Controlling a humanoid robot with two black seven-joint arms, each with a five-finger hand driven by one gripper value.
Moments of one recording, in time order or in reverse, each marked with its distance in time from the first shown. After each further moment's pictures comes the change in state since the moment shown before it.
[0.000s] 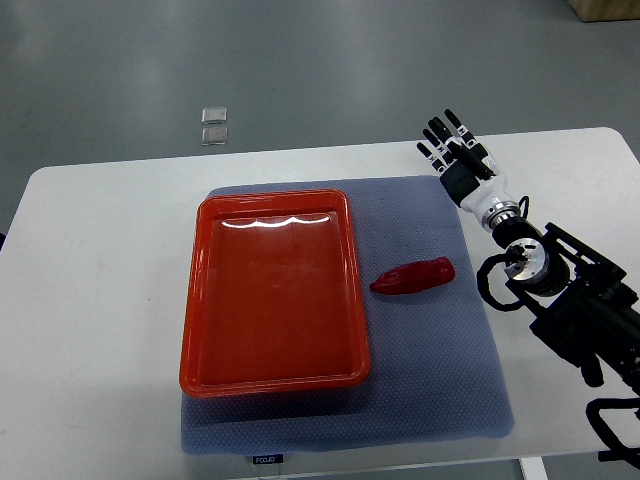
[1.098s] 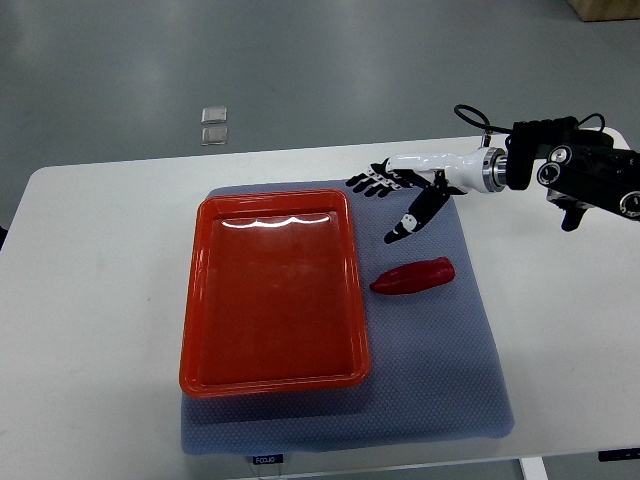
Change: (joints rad) left arm 0.001 0.000 0.004 -0.008 0.000 0.000 -0.006; right arm 0.539 -0.402 -0.947 0.367 -0.824 0.190 -0.067
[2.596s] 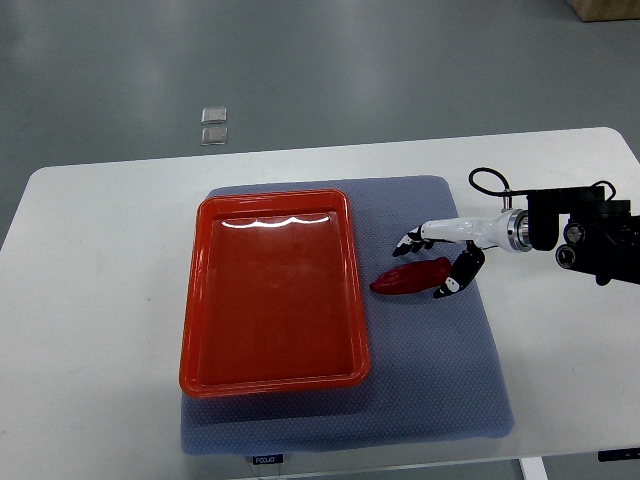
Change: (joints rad) left arm 0.005 0.000 -0.004 -0.007 -0.001 -0.001 0.005; right arm -0.058 -0.063 -0.240 0.132 -0.179 -0.322 0.004
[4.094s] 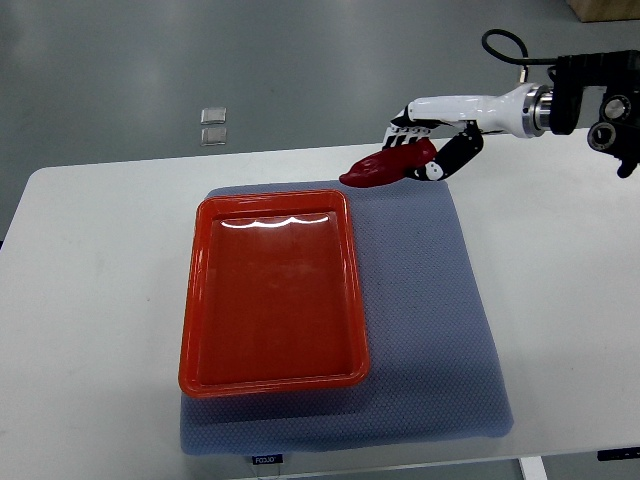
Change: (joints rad) left arm -0.001 0.000 0.006 -0.012 0.001 0.000 0.003; right arm 0.314 -0.053 0.082 0.083 0.116 0.108 0.021
